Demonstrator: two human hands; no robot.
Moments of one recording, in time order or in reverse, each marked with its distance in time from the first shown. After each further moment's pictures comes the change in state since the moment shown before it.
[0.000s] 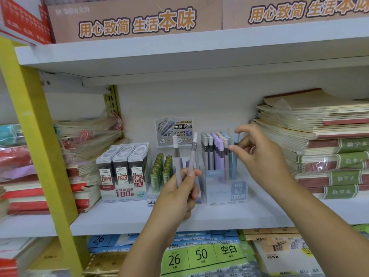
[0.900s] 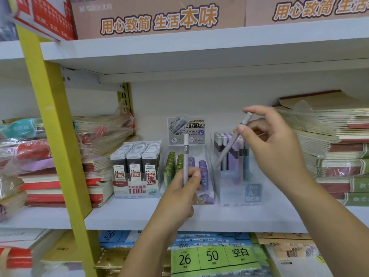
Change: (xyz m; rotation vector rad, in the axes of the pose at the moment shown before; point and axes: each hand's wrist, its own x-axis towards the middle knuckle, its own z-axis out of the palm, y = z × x) left_hand -0.002 0.000 -0.019 0.092 0.092 -0.029; right_hand 0.012 -0.049 -0.001 0.388 0.062 0.001
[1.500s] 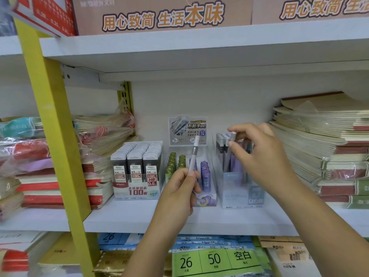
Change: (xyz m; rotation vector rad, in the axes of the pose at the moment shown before) left_hand 0.001 0.003 -0.002 0.032 0.063 0.110; right_hand -0.003 0.022 0.016 -0.398 -0.086 -0.113
